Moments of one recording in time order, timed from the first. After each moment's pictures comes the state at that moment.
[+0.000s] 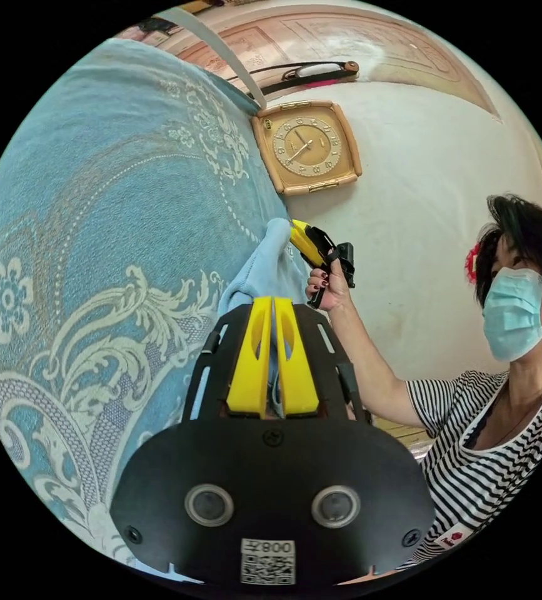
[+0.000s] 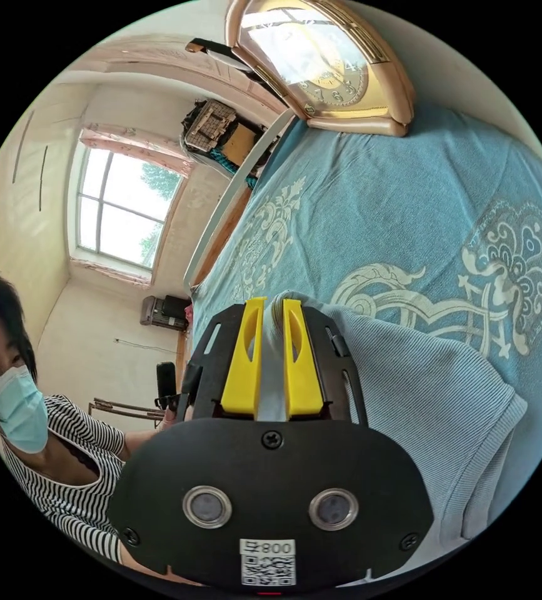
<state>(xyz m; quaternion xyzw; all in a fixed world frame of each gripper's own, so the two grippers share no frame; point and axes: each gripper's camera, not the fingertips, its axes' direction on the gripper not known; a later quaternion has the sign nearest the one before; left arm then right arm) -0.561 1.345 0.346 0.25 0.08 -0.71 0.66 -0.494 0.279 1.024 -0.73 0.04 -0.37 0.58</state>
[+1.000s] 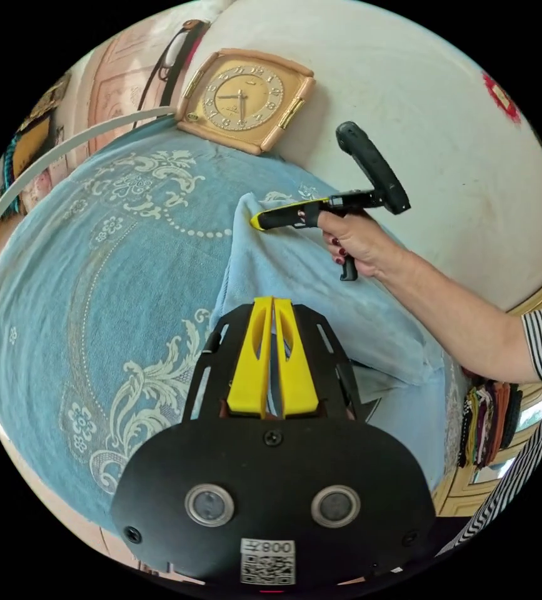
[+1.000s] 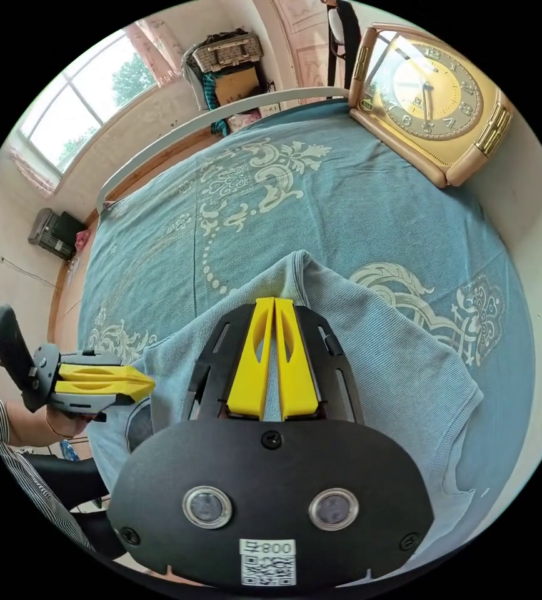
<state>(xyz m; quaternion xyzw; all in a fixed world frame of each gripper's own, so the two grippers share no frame) -0.571 1.132 0.347 -0.03 -0.09 -0.56 0.82 -0.504 0.405 0.852 -0.62 0.15 -0.64 0.42</state>
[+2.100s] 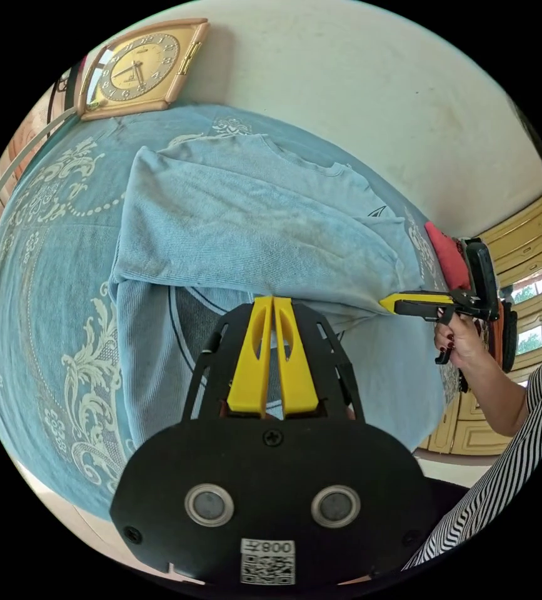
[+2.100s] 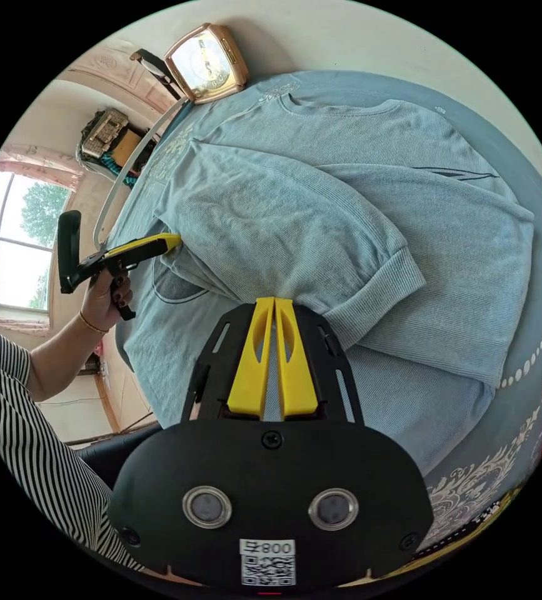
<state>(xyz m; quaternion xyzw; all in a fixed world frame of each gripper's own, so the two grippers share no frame) -0.521 1.085 0.371 -0.11 0.02 -0.48 0.87 -0.453 0.097 0.462 -0.56 0.30 -0.45 0.62</state>
